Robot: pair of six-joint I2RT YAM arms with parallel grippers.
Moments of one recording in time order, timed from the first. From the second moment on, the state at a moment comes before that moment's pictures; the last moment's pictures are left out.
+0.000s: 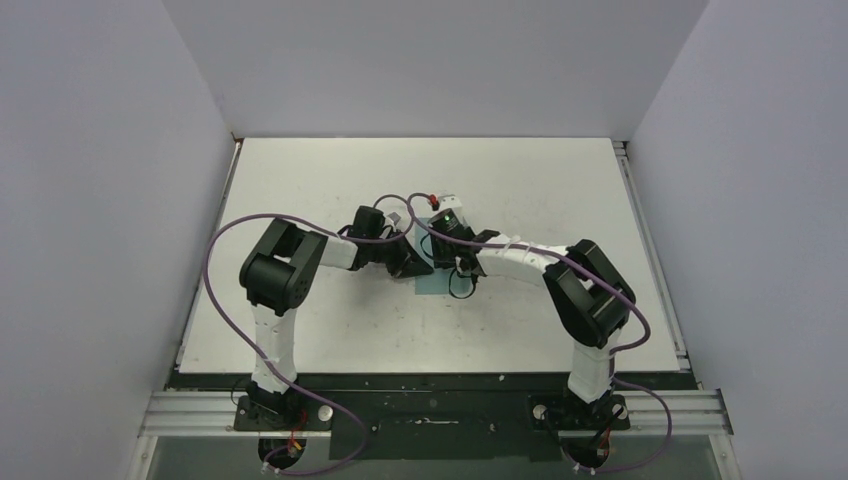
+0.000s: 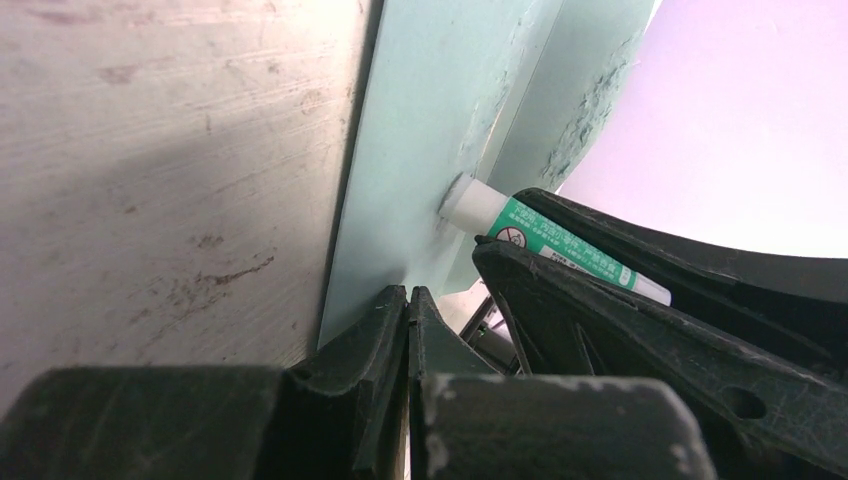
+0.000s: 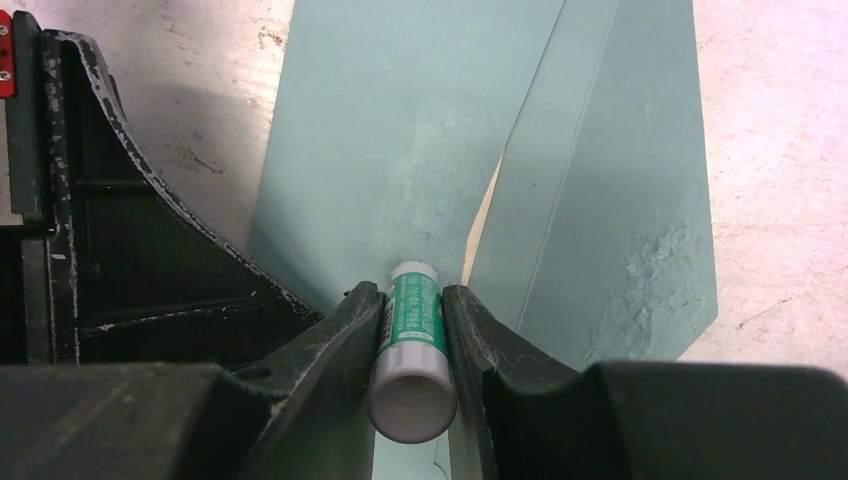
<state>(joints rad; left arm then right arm) -0.43 2.08 1.03 0.23 0.72 -1.09 0.73 1.86 1.15 -0.18 0.26 0.39</state>
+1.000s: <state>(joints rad) -0.43 2.08 1.03 0.23 0.71 -1.09 0.71 1.88 1.20 -0.26 0.24 0.41</state>
